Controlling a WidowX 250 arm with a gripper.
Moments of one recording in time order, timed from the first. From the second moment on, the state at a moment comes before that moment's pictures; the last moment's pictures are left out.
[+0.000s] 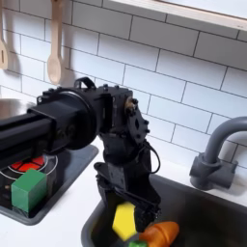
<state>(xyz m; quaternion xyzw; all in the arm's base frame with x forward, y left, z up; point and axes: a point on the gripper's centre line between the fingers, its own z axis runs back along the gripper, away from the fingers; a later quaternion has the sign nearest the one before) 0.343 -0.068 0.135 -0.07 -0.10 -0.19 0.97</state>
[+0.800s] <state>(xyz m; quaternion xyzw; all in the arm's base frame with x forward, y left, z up) 0.331 -0.007 0.192 -0.03 -0.13 -0.10 0.99</state>
